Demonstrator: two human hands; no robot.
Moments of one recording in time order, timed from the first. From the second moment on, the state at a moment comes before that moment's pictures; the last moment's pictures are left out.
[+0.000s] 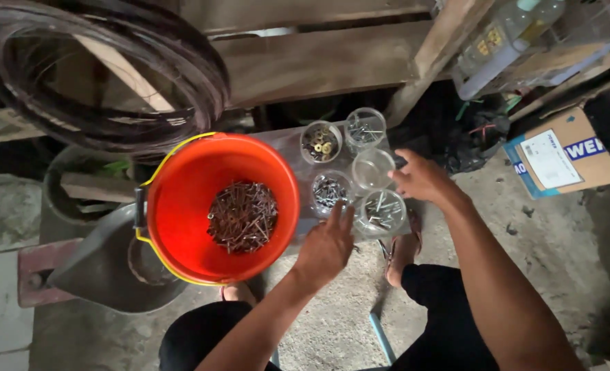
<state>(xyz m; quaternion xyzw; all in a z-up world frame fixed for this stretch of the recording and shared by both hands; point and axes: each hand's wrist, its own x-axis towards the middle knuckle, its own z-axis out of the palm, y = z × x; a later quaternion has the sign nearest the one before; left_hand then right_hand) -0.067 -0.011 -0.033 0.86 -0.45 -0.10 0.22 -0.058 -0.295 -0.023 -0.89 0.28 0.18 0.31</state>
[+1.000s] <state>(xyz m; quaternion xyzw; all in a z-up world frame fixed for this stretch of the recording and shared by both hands) -0.064 0.010 -0.098 0.85 -0.50 0.05 -0.15 -0.066 -0.294 -0.054 -0.74 0.31 0.19 0.56</state>
